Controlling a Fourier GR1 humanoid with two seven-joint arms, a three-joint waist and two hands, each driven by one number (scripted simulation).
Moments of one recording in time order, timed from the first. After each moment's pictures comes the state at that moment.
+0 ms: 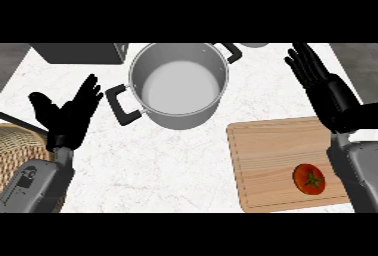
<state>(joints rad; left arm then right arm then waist) -0.30 0.39 -0.18 -1.37 0.37 0.25 0.17 -0.41 -0.39 0.09 -1.45 -0.29 0.08 -0.07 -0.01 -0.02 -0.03</state>
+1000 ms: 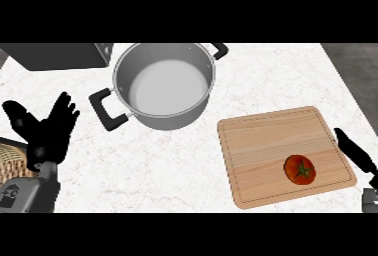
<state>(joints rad) -0.17 0.36 -0.06 -1.43 0.33 0.38 0.31 -0.01 -0.32 -0.15 -1.43 0.33 -0.94 -0.07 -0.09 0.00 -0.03</state>
